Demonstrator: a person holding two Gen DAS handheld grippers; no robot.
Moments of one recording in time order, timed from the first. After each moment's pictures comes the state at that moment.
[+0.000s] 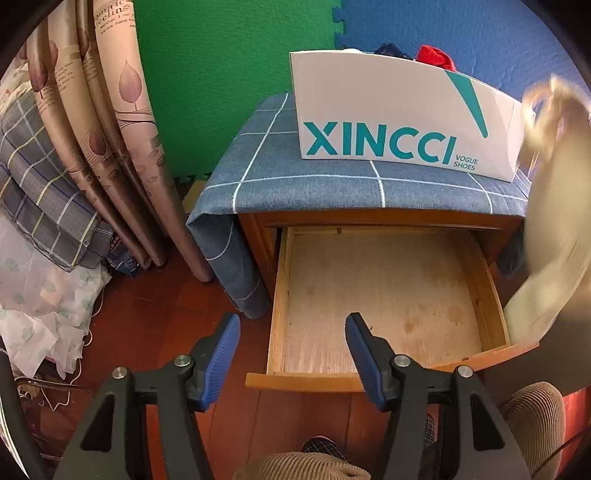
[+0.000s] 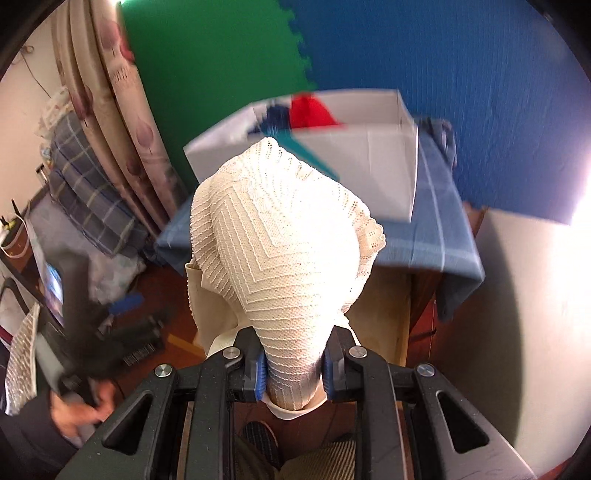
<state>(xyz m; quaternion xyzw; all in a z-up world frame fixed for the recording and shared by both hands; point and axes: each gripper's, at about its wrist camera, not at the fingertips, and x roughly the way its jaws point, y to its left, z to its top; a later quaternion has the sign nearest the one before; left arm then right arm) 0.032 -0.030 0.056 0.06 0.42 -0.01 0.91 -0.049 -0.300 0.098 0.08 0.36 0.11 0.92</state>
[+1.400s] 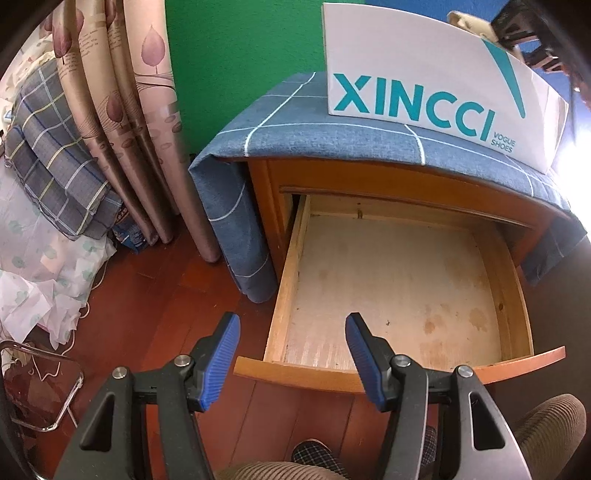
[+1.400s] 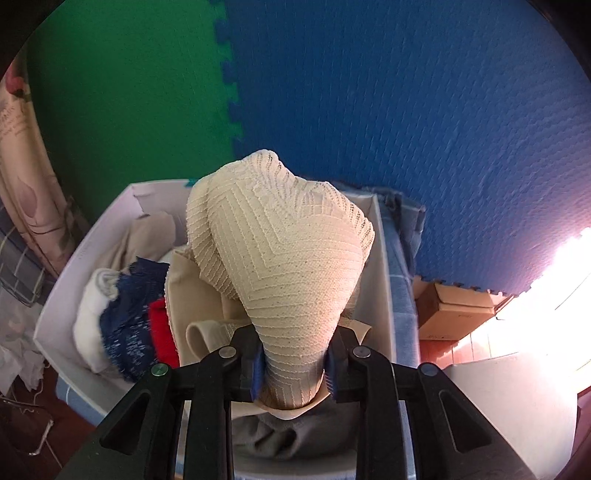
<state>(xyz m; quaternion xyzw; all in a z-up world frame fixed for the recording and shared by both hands) 0.039 -0.024 0.002 0.03 0.42 0.03 0.91 0.200 -0.301 0.151 0.01 0.39 -0.02 0.92</state>
